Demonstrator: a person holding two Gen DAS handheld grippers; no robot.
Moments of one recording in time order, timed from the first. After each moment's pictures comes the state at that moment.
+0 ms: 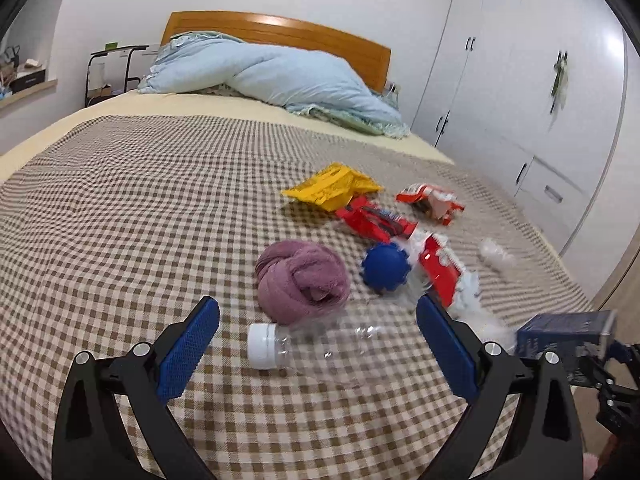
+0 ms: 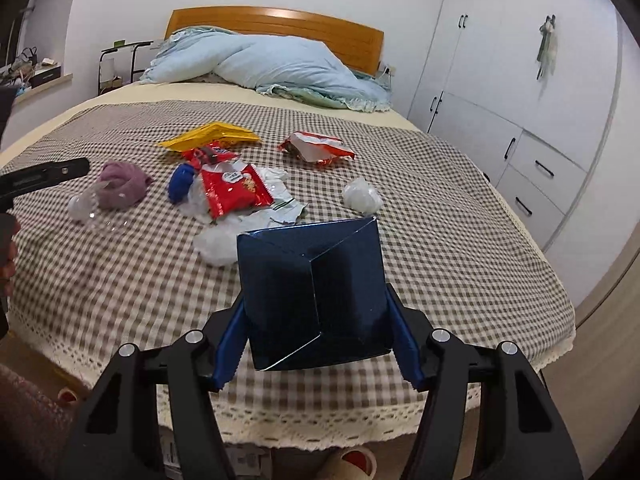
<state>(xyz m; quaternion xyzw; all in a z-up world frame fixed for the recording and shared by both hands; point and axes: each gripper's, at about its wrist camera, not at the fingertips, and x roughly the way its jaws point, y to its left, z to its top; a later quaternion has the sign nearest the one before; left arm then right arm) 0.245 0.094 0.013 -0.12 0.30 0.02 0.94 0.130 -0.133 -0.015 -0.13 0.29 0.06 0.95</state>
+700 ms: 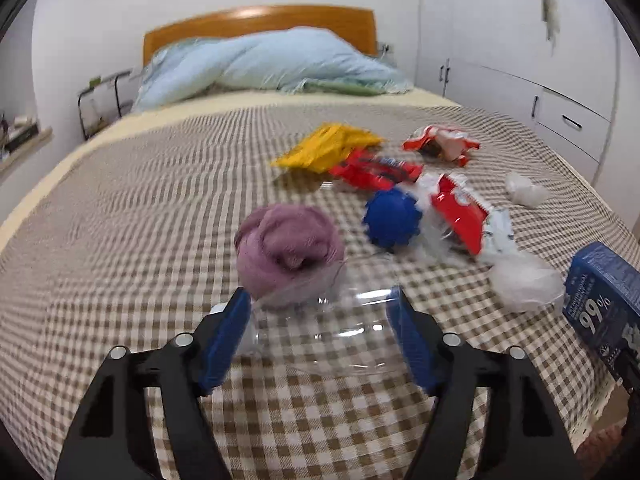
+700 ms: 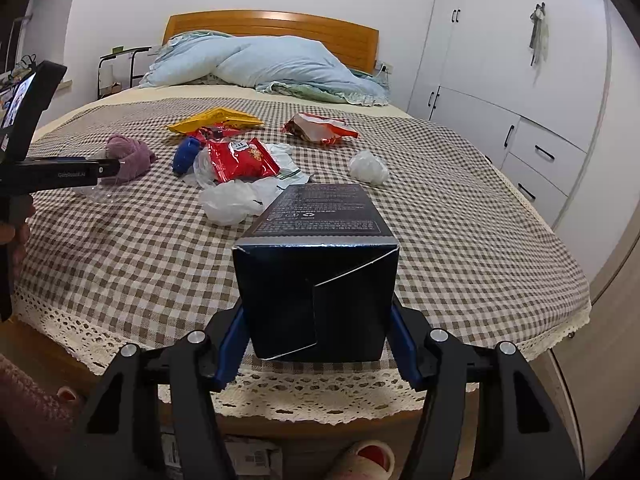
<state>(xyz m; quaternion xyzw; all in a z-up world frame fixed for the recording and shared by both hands) 0.263 0.056 -0.014 -0.02 0.34 0.05 0.94 0.117 -0.140 -0.056 -0.10 0.29 0.06 0.95</state>
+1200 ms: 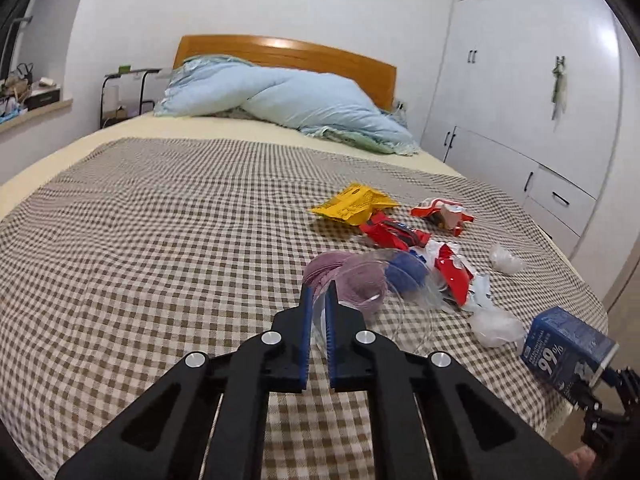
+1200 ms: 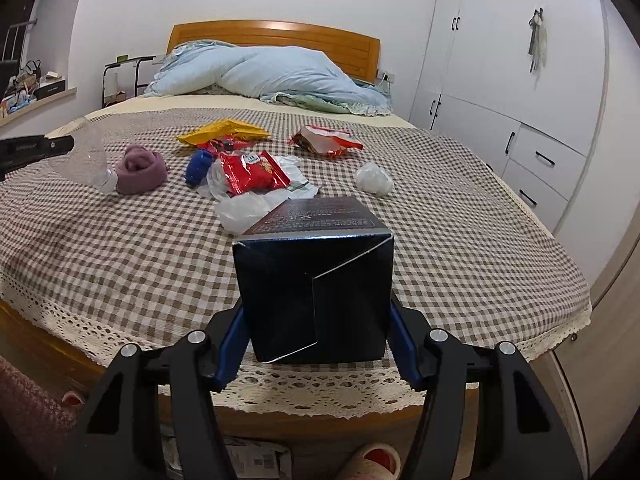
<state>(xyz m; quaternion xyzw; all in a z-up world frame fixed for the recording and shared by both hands) 0.199 0.111 0.023 -0.10 0.26 0.04 0.96 0.100 -0.132 -0.047 -0.10 0.27 0.07 0.96</state>
